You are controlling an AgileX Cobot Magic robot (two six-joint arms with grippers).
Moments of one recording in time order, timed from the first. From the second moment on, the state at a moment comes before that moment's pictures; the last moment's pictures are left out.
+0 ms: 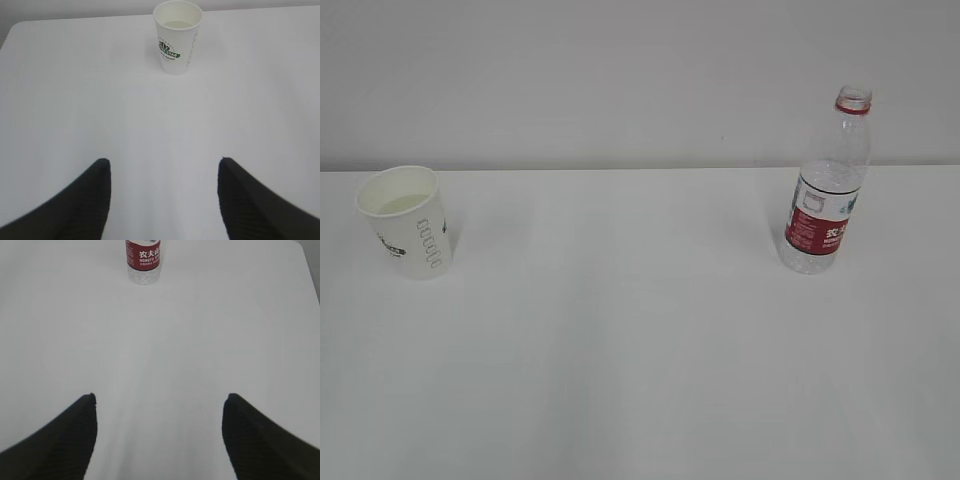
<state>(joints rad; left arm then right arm) -0.10 0.00 -0.52 0.05 1.11 -0.08 0.15 -0.02 -0.53 -0.05 1.25 -0.05</state>
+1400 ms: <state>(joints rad) 0.01 0.00 -0.52 0.05 1.11 -0.08 0.10 -0.02 -0.53 -0.02 1.25 -0.05</state>
